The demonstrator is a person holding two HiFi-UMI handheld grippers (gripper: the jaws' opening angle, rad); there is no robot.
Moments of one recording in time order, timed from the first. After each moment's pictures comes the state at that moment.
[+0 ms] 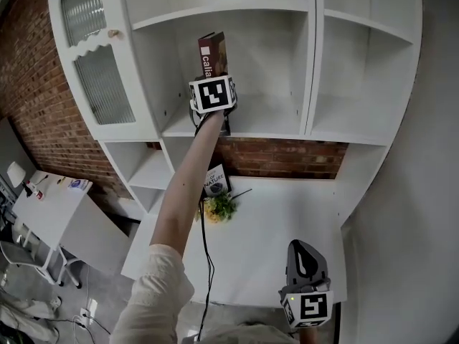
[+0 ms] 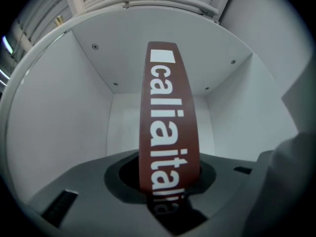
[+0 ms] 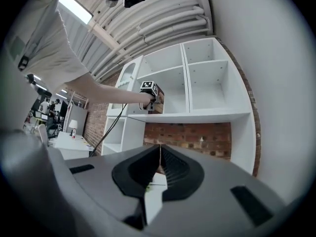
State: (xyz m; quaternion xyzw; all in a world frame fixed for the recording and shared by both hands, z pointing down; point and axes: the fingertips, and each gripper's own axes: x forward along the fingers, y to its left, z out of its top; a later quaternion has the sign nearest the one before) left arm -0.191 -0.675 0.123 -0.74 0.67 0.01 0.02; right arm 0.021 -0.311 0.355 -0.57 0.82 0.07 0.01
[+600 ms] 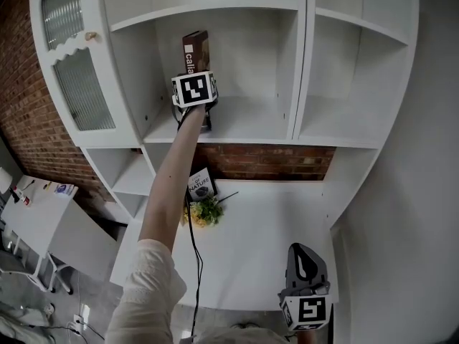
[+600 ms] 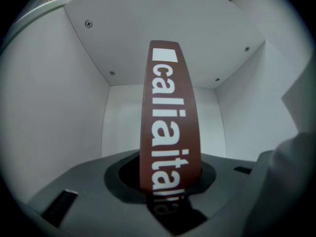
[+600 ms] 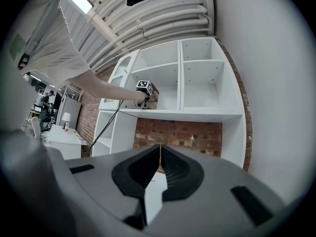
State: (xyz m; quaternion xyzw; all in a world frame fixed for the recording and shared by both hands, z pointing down) left arm -0.201 -0.721 0.122 -0.74 0.68 0.00 0.02; right arm 0.050 -0.327 0.355 -0.60 0.80 0.07 -0.01
